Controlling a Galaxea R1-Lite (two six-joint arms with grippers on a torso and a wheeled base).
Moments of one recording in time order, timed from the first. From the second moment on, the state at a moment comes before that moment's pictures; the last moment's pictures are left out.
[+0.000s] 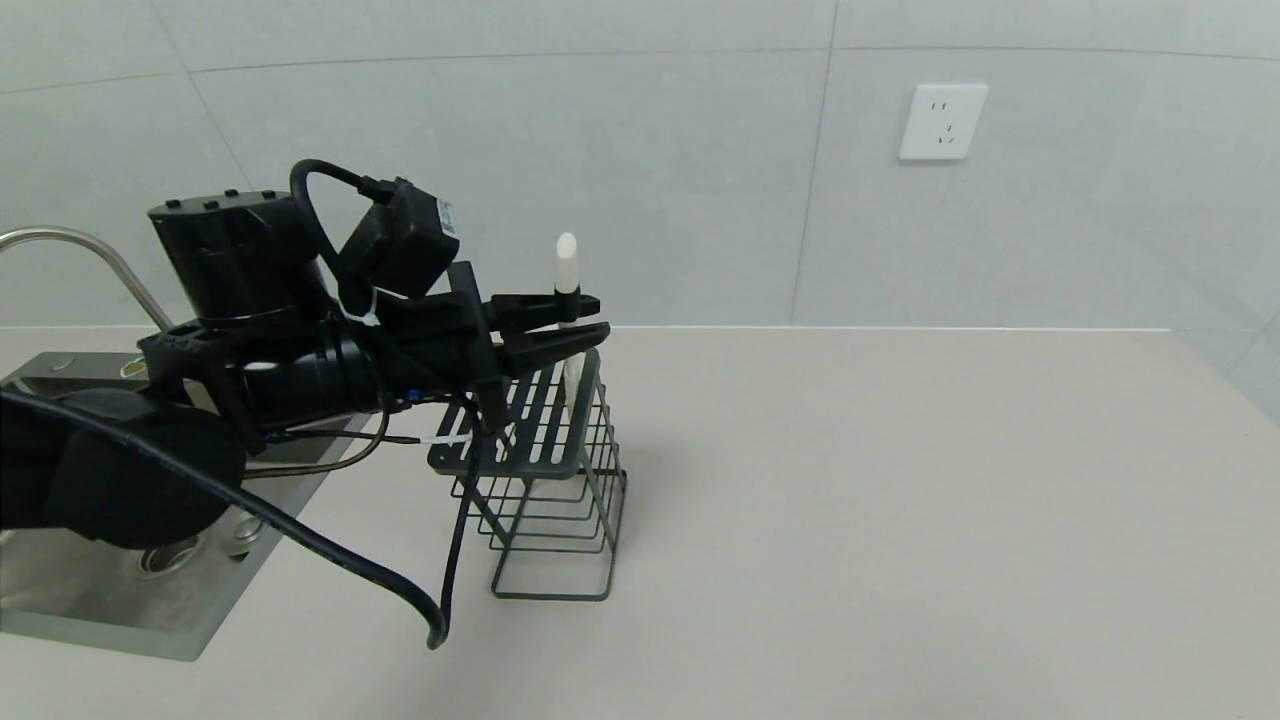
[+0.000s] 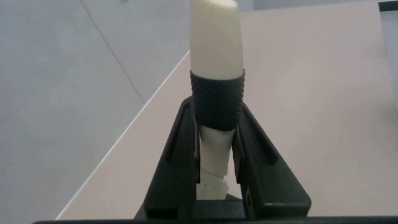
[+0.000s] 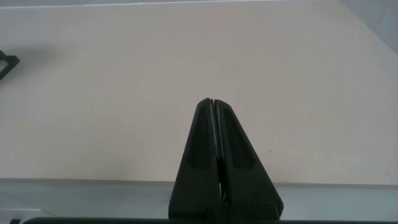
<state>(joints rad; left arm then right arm) -0.30 1.73 -0.96 -0.75 -0.82 0.40 0.00 0.00 0.00 -0.01 -0.01 0.02</state>
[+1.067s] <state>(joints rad) -0.30 1.76 -0.91 -0.79 -0.80 0.40 0.00 0.00 0.00 -0.01 -0.01 0.02</state>
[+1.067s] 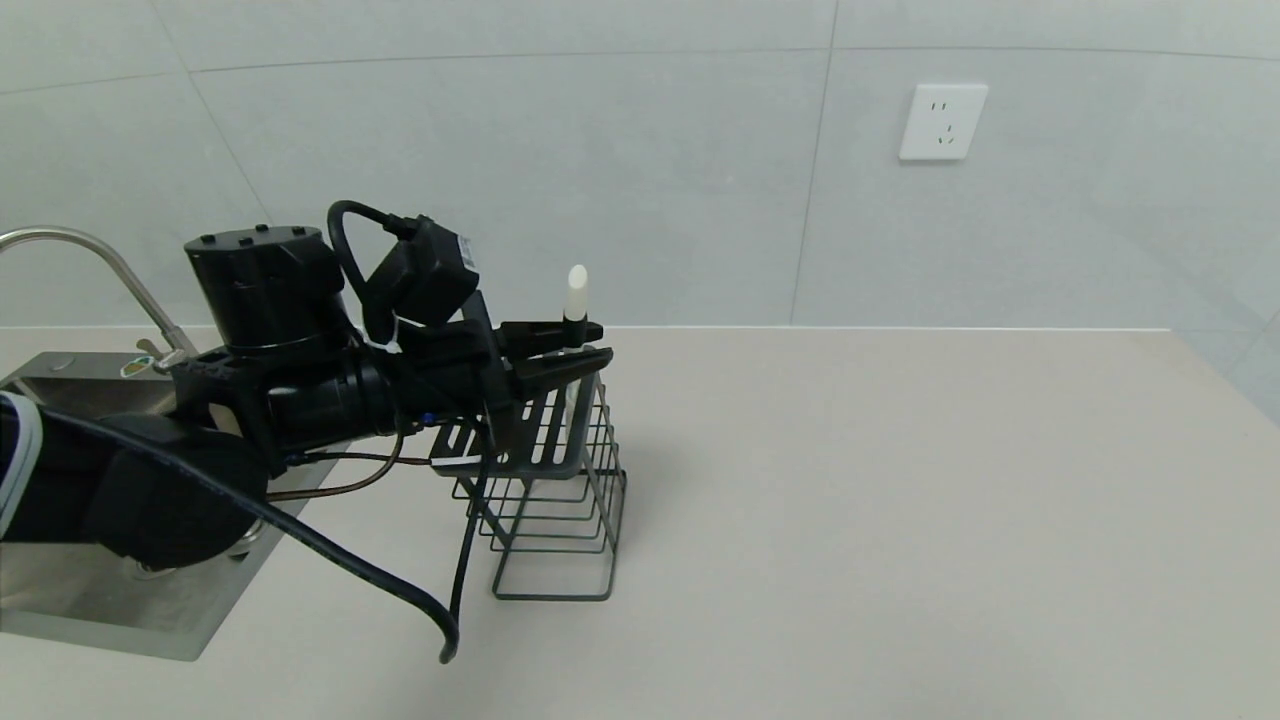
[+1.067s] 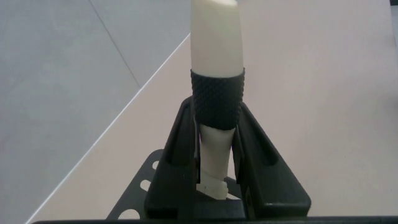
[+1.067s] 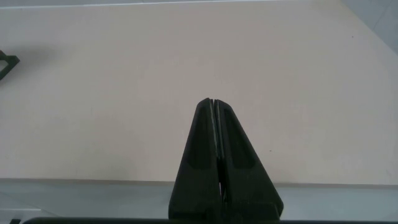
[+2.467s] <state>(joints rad) -0.30 1.76 -0.89 -0.79 -0.78 0.40 0.00 0.00 0.00 -0.01 -0.01 0.02</state>
